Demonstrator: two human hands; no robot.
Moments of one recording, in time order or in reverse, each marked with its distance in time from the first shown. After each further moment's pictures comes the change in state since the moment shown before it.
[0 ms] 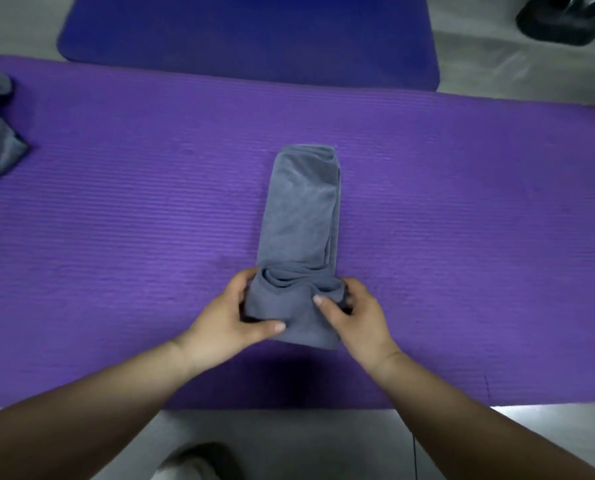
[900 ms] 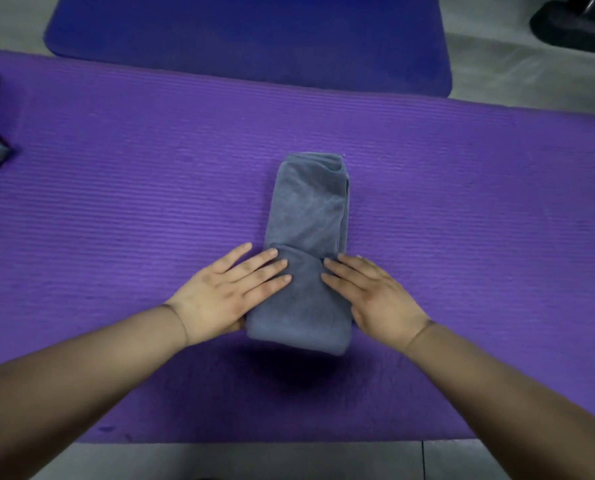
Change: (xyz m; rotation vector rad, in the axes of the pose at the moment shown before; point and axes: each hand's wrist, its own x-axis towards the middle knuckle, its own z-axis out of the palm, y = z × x) left_hand 0.067 -0.022 -0.055 1.616 0.022 0.927; right_hand 0.068 0.005 -0.034 -1.097 -0.093 -0.938
